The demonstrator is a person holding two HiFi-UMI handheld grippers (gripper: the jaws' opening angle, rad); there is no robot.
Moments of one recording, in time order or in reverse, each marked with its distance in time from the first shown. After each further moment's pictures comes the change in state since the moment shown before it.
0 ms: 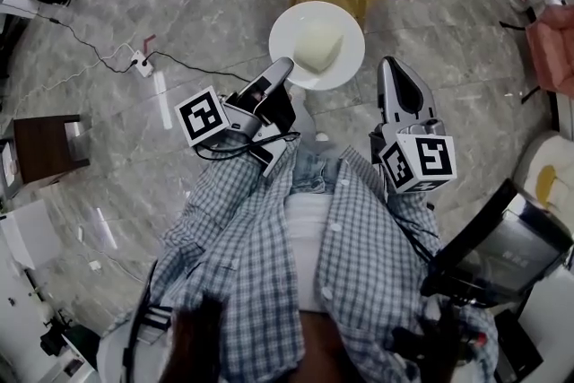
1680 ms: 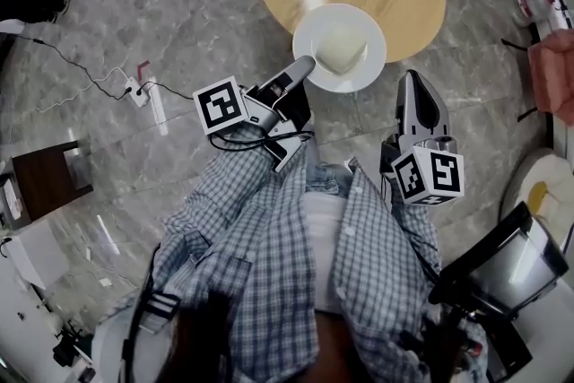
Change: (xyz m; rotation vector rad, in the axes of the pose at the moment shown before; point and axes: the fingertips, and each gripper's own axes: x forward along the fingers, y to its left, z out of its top) left arm 0.141 0.000 0.111 -0.024 0.137 -0.027; right arm 0.129 -0.073 0.046 0.026 0.004 -0.162
